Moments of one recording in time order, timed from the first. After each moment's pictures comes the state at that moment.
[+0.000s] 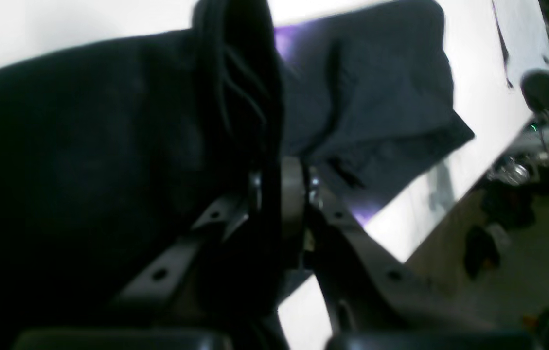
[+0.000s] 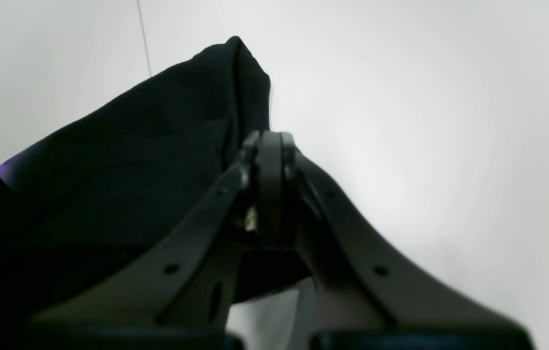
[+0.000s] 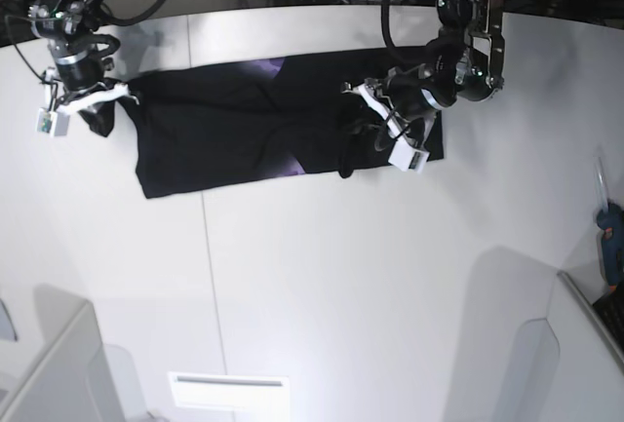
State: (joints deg) left arm 14.4 -7.5 1.1 102.2 -44.2 -16.0 58.1; right arm -20.9 -3.1 37.5 109.2 24.4 22.6 -43.2
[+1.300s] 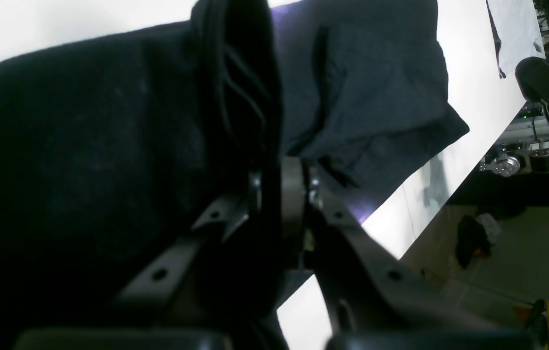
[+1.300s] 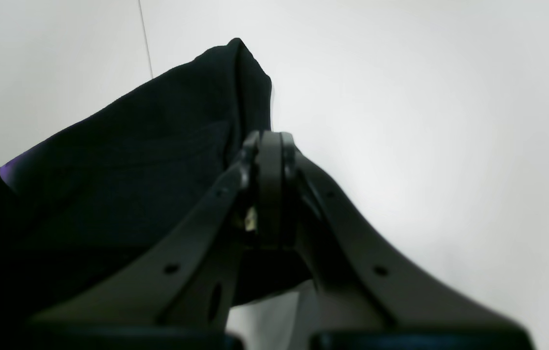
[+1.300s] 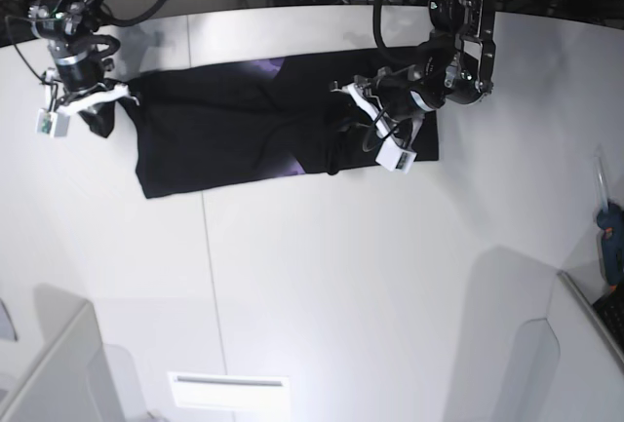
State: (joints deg) left arm 13.1 -7.3 2.3 100.1 -44.4 -16.0 58.0; right arm -20.7 -3.1 37.5 109.2 24.4 22.6 -43.2
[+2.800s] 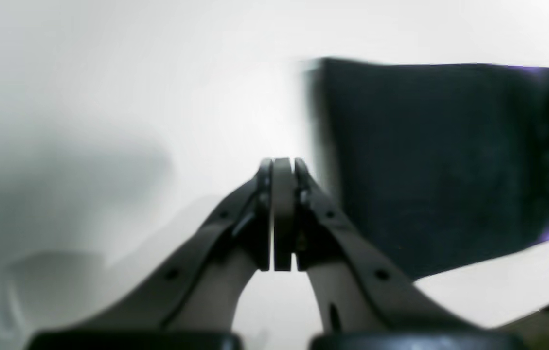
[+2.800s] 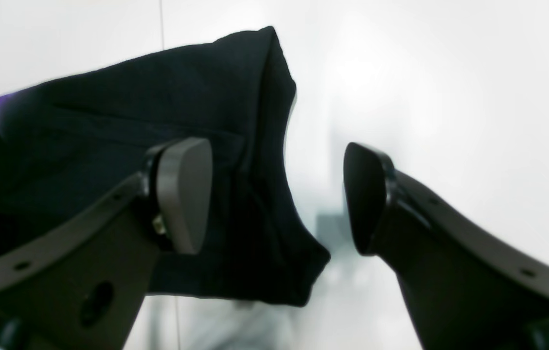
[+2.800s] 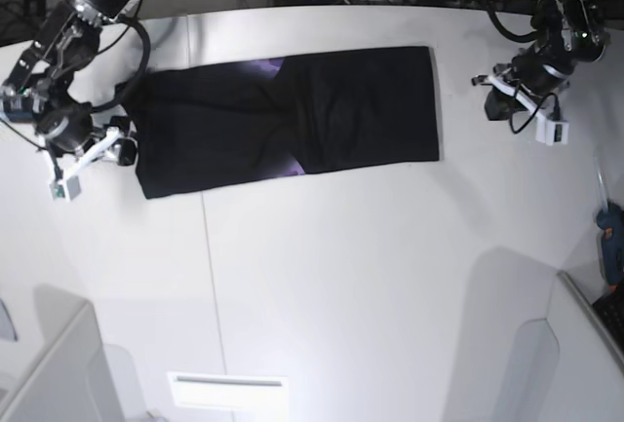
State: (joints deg) left arm 25.8 -16.5 -29.8 107.9 -44.0 -18.8 57.9; right arm -0.1 4.7 37.2 99.3 24.5 31.0 -78.0
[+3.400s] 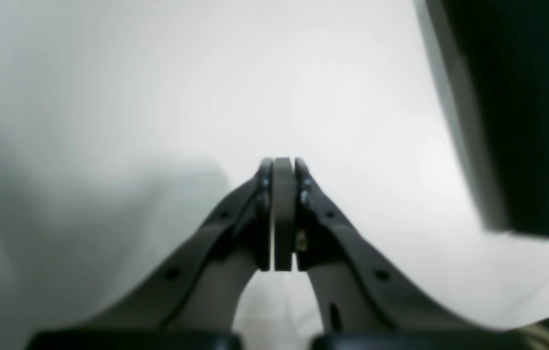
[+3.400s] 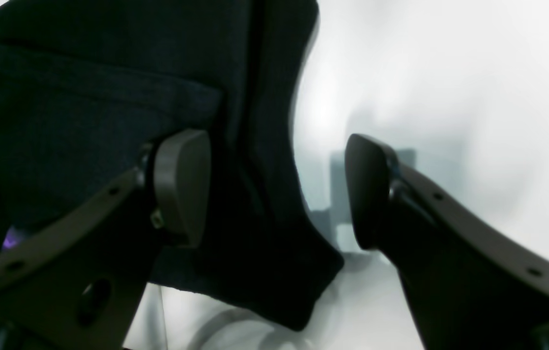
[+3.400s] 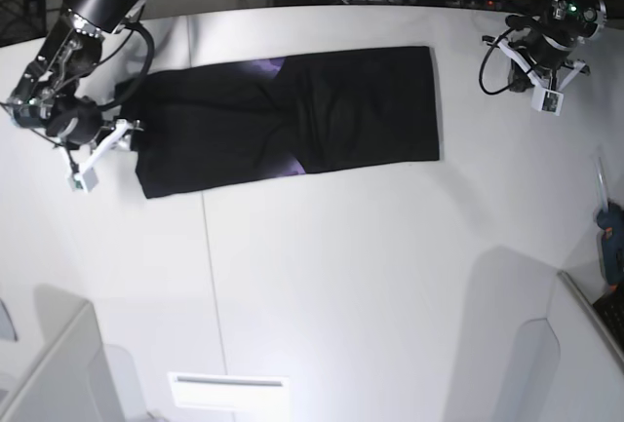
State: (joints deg) left arm 28.5 -10.4 -36.3 104.7 -17.3 -37.5 47.2; right arm 1.9 5.3 37.5 89.4 24.2 37.2 -78.8
